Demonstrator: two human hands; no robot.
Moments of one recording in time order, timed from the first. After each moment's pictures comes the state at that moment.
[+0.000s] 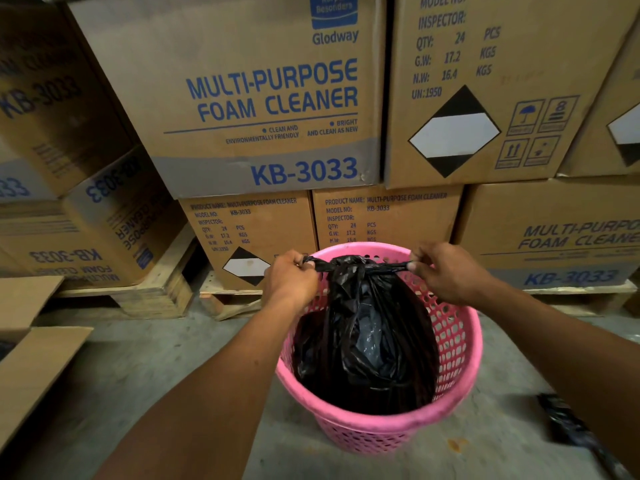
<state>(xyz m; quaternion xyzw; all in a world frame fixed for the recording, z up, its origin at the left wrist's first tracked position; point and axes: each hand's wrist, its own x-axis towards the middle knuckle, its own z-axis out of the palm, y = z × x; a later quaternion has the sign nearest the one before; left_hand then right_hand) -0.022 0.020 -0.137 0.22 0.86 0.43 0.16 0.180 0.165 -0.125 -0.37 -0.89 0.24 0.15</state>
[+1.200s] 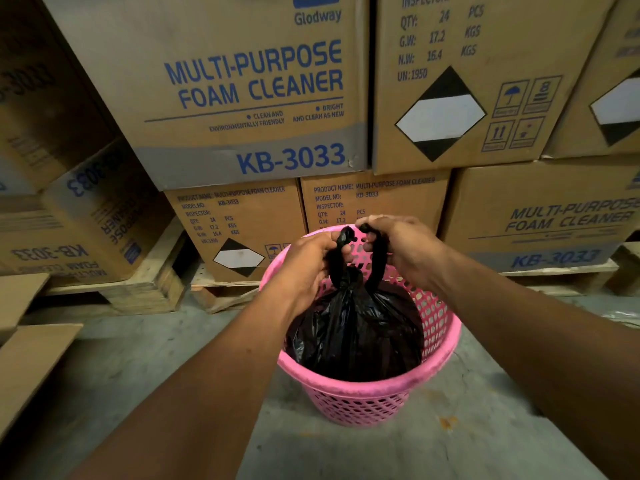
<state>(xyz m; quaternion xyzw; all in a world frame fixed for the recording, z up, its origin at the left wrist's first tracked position) 0.013 0.024 -0.115 0.24 0.60 0.61 0.45 0.132 0.130 -0.106 -0.37 -0.58 0.68 0.27</state>
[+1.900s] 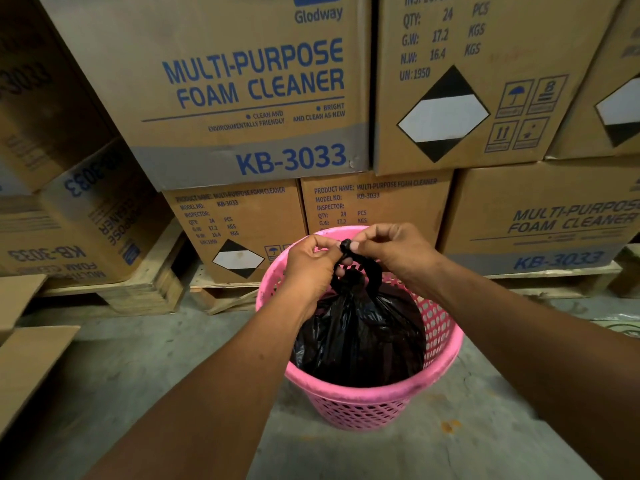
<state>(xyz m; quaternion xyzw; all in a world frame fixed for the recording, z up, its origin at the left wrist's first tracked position) 0.013 0.033 -0.132 0.25 0.66 0.62 0.35 0.133 0.128 -0.119 -0.31 -0.65 0.64 0.26</state>
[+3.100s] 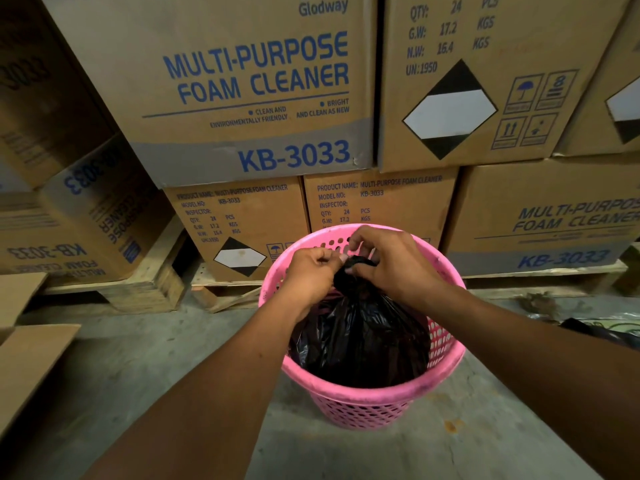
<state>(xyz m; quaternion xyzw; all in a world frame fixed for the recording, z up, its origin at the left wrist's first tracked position) -0.002 0.035 -0.153 0.30 0.73 0.51 0.33 0.131 0.118 -0.133 -0.26 -0.90 0.25 0.24</state>
